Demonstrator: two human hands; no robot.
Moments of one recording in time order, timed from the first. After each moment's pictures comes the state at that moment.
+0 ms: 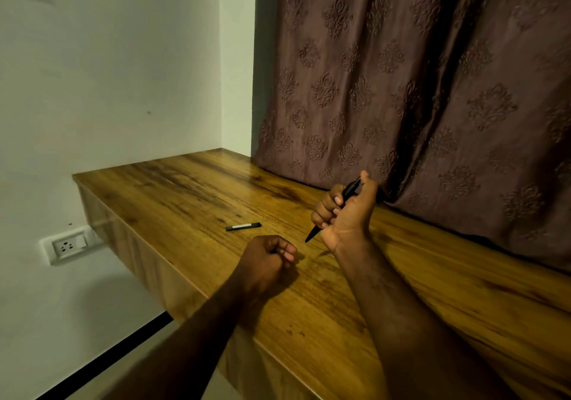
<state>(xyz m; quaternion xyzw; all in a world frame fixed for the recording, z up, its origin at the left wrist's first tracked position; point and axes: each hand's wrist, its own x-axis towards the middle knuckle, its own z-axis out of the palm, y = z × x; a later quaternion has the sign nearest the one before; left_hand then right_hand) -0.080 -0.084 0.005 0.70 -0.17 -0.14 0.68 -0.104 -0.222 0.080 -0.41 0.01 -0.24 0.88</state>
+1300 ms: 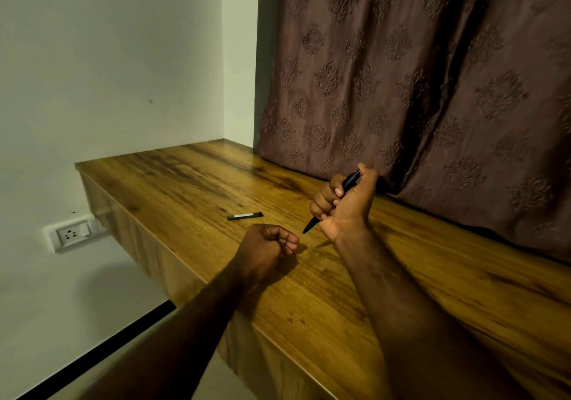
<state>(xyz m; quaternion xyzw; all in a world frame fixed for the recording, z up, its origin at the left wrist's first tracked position) -0.079 -0.082 0.005 0.71 -0.18 -0.10 0.68 -0.104 -0.219 0.079 -0.41 0.00 -0.22 0.89</state>
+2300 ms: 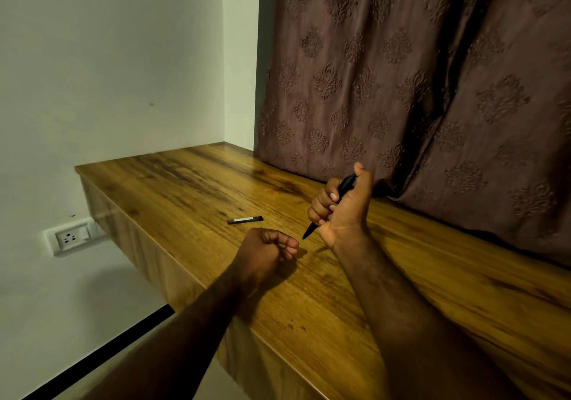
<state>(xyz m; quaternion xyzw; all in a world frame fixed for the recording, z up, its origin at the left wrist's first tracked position) -0.074 -0.079 0.003 0.69 -0.18 -0.12 0.69 -0.104 -0.213 0.079 -0.44 -0.01 -0.22 0.87</state>
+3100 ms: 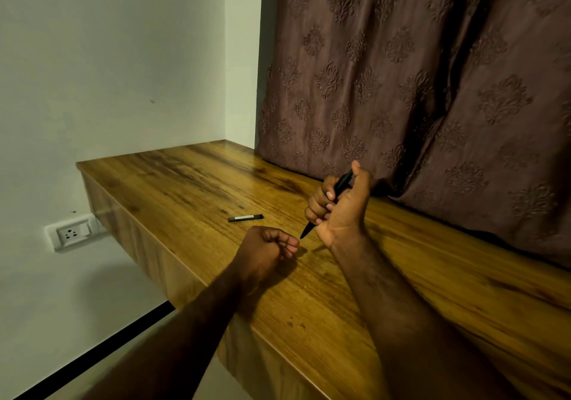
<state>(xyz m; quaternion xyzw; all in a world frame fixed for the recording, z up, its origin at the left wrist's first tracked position) -0.077 -0.081 0.004 0.71 -0.18 -0.10 0.68 -0.105 -0.210 0.077 -0.46 -0.03 -0.22 0.86</state>
